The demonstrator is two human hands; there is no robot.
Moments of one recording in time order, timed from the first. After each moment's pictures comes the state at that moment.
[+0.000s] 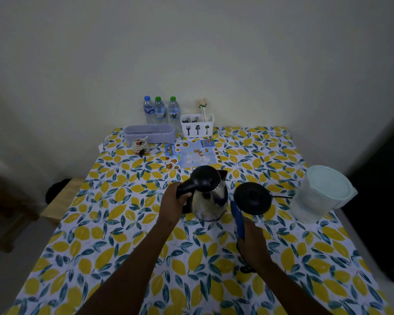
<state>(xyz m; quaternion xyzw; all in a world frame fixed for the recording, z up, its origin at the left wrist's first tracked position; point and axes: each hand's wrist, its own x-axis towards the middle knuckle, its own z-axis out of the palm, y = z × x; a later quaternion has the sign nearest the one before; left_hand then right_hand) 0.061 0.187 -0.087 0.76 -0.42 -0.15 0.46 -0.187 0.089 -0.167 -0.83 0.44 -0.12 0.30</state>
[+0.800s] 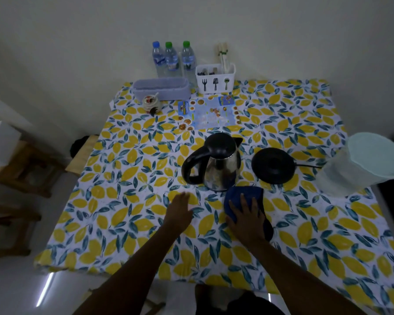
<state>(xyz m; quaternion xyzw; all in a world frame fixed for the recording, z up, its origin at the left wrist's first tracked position) 0.035 0.246 -0.186 0.88 -0.37 -0.29 0.11 -0.158 0.110 -0.242 -0.89 0.40 0.12 0.16</state>
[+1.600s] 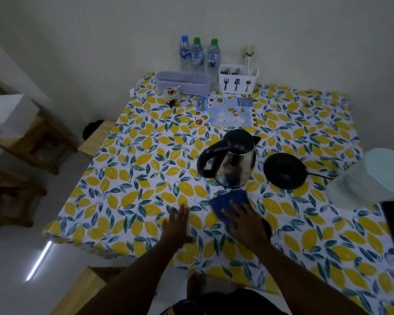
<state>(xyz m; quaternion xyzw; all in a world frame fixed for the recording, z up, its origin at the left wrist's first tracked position) 0.011 0.317 -0.223 0.86 -0.36 -0.37 -0.01 -0.162 0.127 -0.221 -0.95 0.24 0.15 0.12</state>
